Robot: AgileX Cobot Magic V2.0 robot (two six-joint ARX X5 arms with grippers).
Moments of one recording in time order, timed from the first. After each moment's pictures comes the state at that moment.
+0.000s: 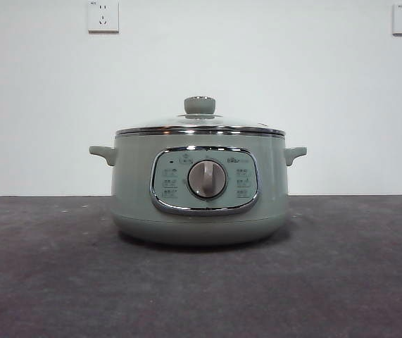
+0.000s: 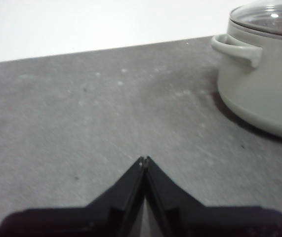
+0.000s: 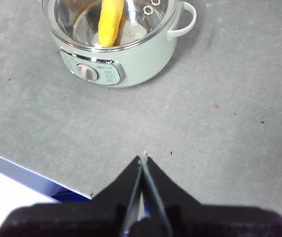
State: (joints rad) left arm -0.05 0.01 0.02 -0.18 0.04 0.07; right arm 0.86 0.84 1.37 -1.35 0.27 0.33
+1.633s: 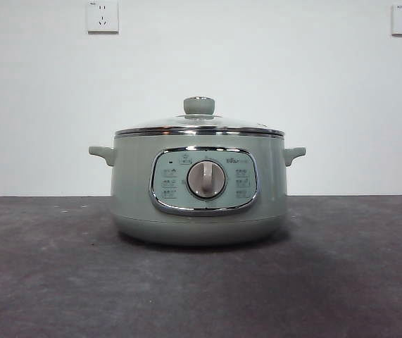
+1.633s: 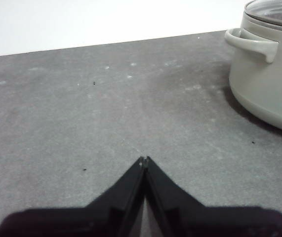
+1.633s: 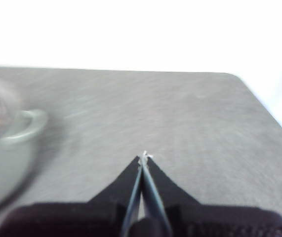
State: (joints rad) left arm -0.05 0.05 0.02 -0.17 0.01 0.06; right arm 0.10 0.34 0.54 -0.42 0.17 -0.04
